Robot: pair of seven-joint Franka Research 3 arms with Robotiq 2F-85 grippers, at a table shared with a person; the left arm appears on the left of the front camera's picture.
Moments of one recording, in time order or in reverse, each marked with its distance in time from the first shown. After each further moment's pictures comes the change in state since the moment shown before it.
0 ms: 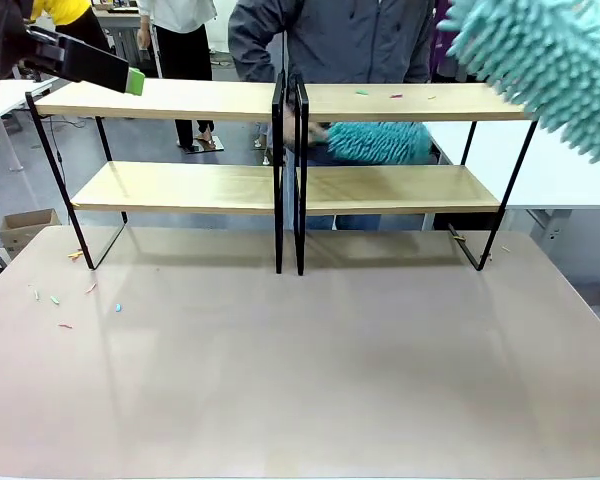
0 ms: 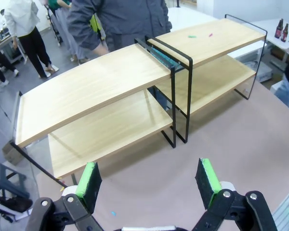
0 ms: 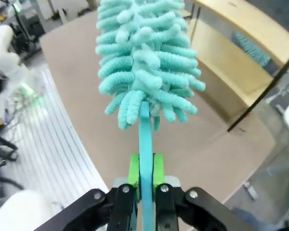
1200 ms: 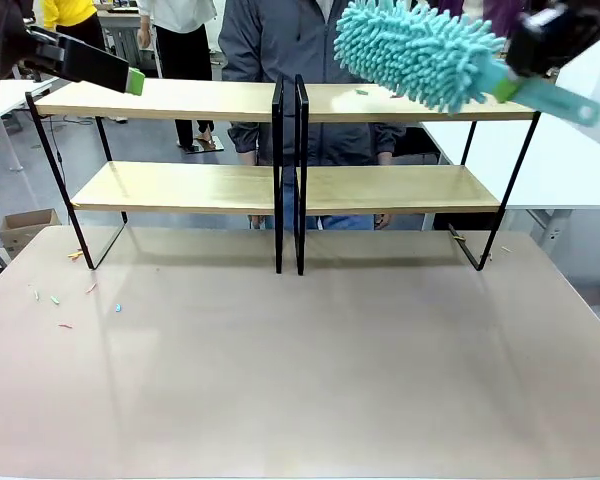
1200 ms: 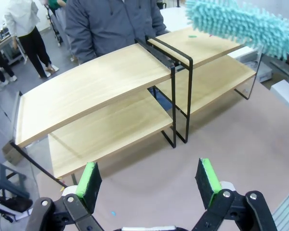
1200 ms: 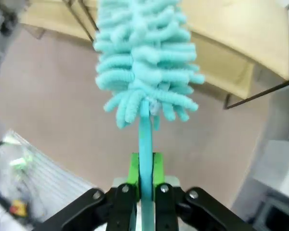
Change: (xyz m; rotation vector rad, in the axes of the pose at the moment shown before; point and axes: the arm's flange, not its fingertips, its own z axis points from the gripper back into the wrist) left arm 0.000 0.000 0.000 0.000 0.000 0.000; right arm 0.237 0.005 -0.153 -0.282 0.338 -0.505
